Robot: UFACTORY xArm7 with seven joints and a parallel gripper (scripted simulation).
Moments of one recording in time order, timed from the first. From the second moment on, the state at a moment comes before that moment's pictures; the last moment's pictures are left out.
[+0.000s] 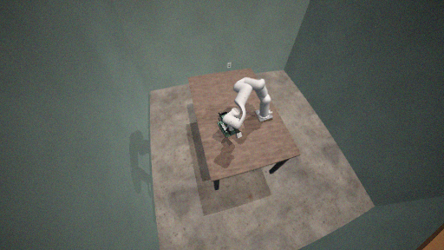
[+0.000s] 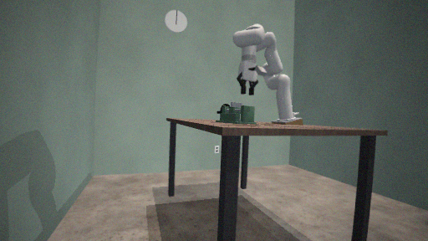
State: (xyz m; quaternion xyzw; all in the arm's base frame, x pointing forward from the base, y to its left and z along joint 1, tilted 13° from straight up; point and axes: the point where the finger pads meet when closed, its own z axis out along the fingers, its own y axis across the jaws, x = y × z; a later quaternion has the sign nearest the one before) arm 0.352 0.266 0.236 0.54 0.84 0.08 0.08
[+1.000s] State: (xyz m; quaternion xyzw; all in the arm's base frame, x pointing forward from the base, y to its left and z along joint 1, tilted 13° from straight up) arm 0.385 0.159 0.240 0.54 0.83 0.07 0.09
